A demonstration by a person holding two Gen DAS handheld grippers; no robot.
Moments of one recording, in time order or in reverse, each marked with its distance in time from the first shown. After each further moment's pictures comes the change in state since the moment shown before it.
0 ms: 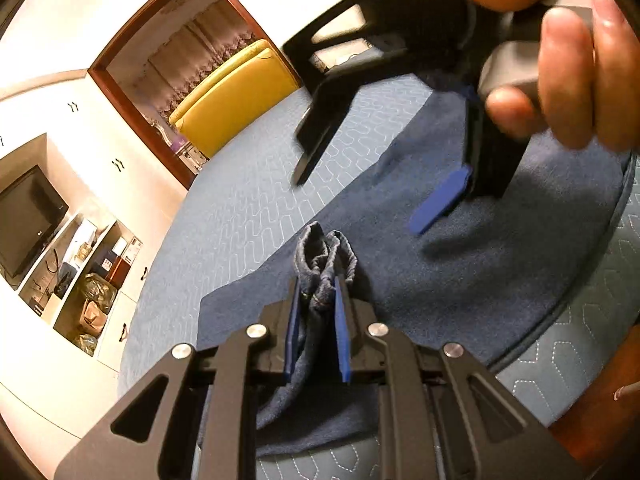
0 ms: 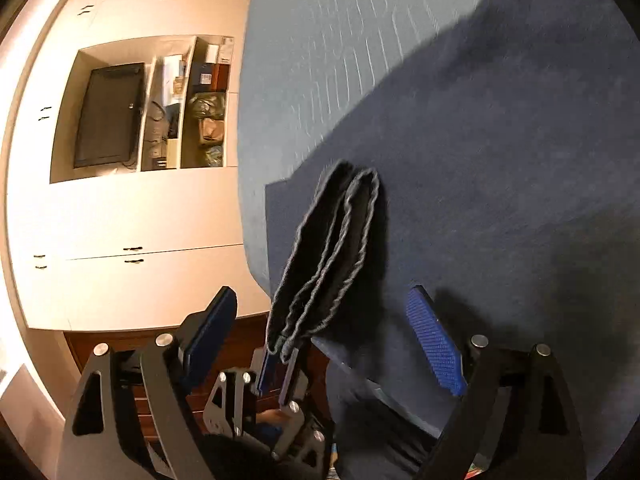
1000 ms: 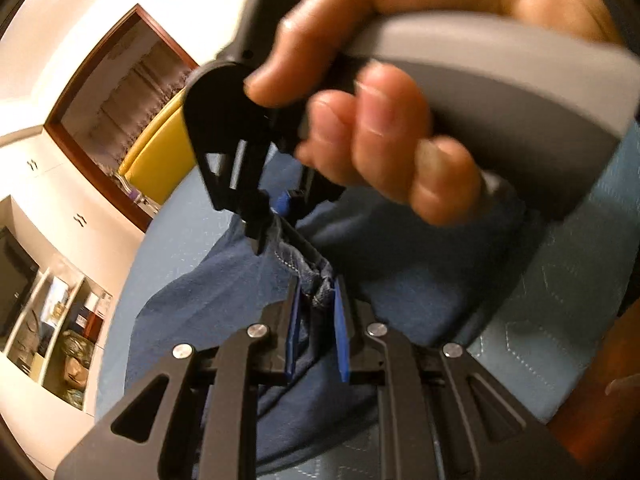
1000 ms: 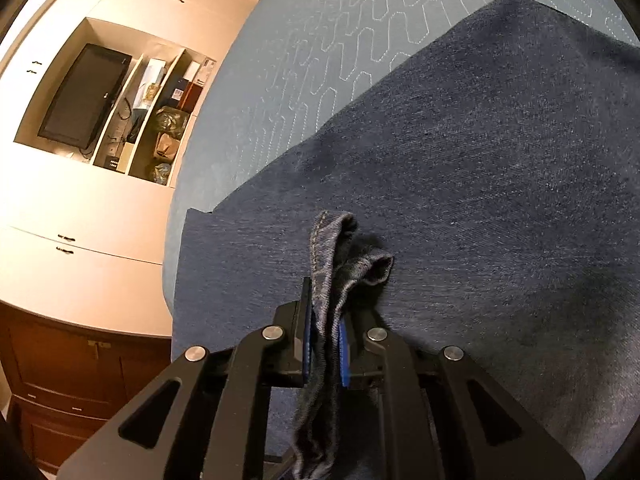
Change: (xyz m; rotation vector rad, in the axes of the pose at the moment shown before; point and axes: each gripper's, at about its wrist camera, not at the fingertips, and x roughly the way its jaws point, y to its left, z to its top) left arm 0.006 -0.145 0.043 0.169 -0.094 -0.094; right arm -0.062 -0.032 0.020 -0.217 -0.205 -0.271
